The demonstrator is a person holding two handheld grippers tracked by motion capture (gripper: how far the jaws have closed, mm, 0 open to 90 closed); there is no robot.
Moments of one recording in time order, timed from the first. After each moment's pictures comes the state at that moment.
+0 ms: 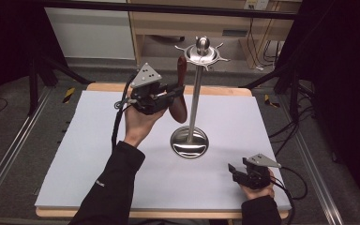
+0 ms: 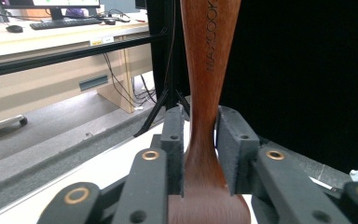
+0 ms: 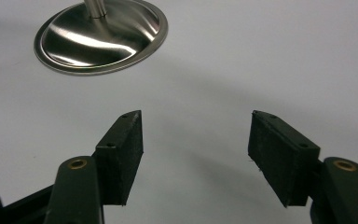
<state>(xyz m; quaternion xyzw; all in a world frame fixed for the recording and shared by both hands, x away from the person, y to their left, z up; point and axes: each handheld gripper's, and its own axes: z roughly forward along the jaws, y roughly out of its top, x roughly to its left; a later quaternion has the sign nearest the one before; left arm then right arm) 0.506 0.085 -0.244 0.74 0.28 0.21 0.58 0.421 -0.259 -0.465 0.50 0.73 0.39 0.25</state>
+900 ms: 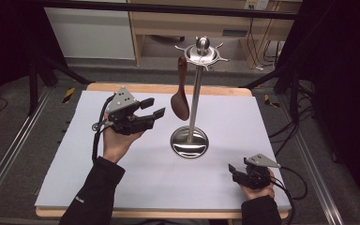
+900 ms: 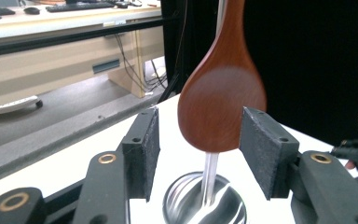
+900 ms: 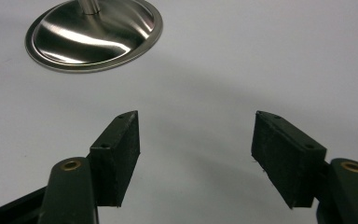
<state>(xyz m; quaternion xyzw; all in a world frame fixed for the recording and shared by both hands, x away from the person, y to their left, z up) 0.480 0.140 -0.290 0.74 0.29 0.23 0.56 0.421 -0.260 -0.466 0.50 0.74 0.38 0.26</state>
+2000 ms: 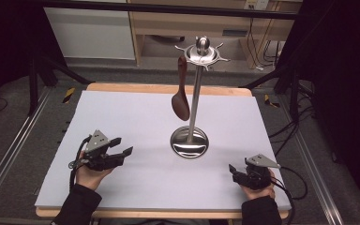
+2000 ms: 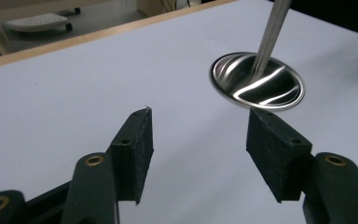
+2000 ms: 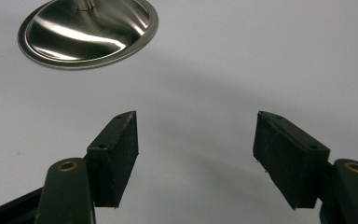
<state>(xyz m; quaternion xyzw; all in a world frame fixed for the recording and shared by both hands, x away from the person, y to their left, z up) 0.447 0.227 -0.411 0.77 0.38 0.22 0.46 0.420 -0.260 -0.466 0.50 0.73 0.37 0.26</state>
